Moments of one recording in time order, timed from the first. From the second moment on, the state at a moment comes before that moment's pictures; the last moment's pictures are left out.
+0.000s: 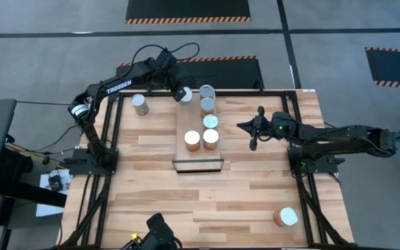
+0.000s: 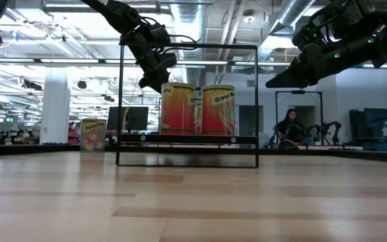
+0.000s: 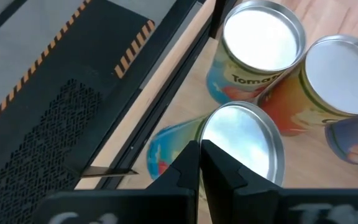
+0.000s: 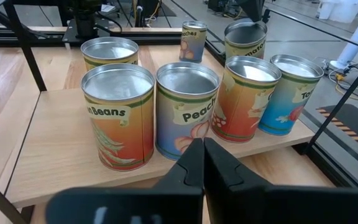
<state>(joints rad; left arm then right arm) 0.76 1.77 1.53 -0.68 0.15 0.16 -0.33 0.90 0.31 0.34 0.00 -0.10</state>
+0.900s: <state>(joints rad) 0.73 1.77 1.50 -0.63 0.10 0.17 -0.33 0.90 0.31 0.34 0.00 -0.10</state>
